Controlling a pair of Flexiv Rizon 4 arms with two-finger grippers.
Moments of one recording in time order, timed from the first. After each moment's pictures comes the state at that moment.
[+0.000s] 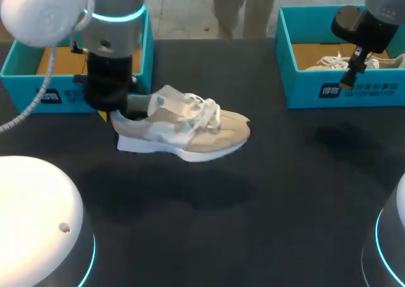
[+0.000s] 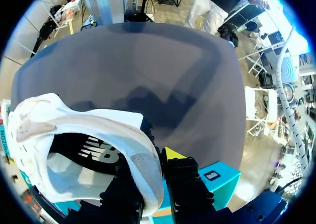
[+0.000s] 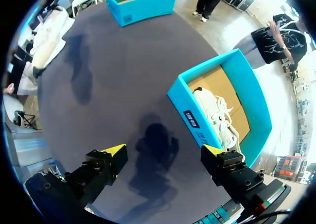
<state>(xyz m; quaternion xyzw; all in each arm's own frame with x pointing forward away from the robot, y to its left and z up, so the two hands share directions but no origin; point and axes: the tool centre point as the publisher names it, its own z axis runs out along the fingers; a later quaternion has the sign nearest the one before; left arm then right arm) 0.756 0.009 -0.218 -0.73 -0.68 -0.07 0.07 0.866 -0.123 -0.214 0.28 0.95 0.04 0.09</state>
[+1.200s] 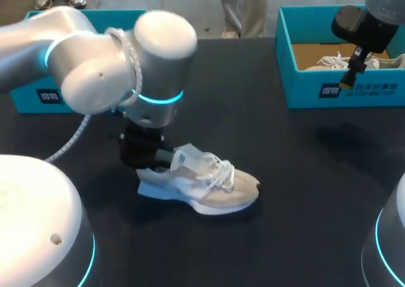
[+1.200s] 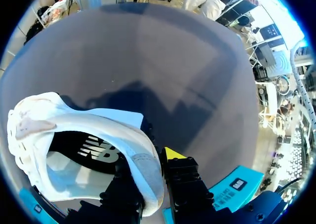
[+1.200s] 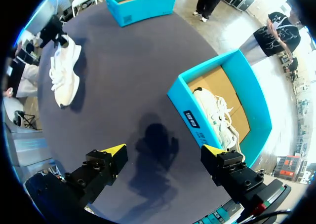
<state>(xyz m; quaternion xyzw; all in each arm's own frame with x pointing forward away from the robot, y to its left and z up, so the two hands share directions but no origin) 0.731 -0.022 -0.352 -0.75 -0.65 -0.10 0.10 0.866 -0.123 -0.214 0.28 0.95 0.04 0.09</state>
